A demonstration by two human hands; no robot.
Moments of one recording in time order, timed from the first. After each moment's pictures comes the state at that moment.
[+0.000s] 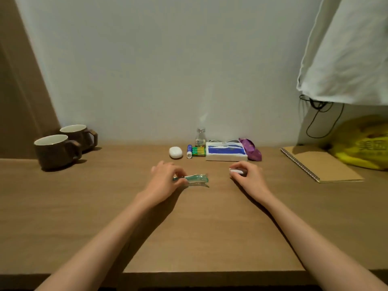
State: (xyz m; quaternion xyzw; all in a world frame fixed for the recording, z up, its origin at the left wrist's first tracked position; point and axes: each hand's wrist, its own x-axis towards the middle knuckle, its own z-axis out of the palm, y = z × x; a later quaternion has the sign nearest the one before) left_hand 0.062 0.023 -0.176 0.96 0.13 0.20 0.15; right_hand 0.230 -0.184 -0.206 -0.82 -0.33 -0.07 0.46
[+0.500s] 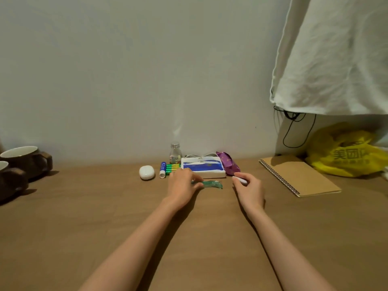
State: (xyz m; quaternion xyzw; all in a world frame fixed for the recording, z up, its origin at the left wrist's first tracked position) left_hand 0.203 -0.023 -0.189 0.95 0.09 0.24 0.16; right_hand 0.278 -0.202 -0.213 -0.80 -0.07 -0.12 0.58
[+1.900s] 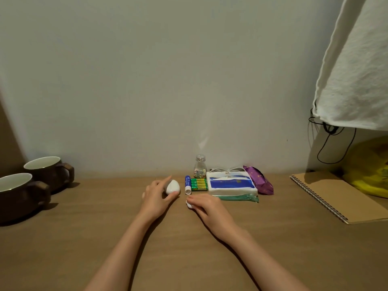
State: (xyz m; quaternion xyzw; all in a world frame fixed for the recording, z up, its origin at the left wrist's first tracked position) left_hand 0.171 0.123 -0.217 0.91 0.21 0.25 0.27; right_hand 0.233 -0.067 -0.213 -0.79 -0.51 -0.11 0.32
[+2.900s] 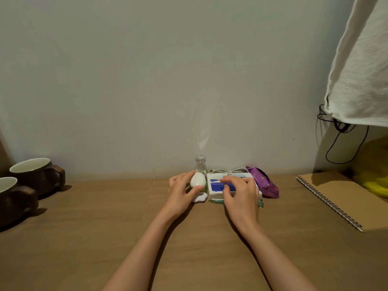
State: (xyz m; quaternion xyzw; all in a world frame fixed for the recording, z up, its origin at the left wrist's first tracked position) left_hand 0.223 0.080 -0.211 0.87 0.11 0.28 0.40; right_hand 0.281 -0.083 -0.209 -0.84 -0.23 -0.27 0.42
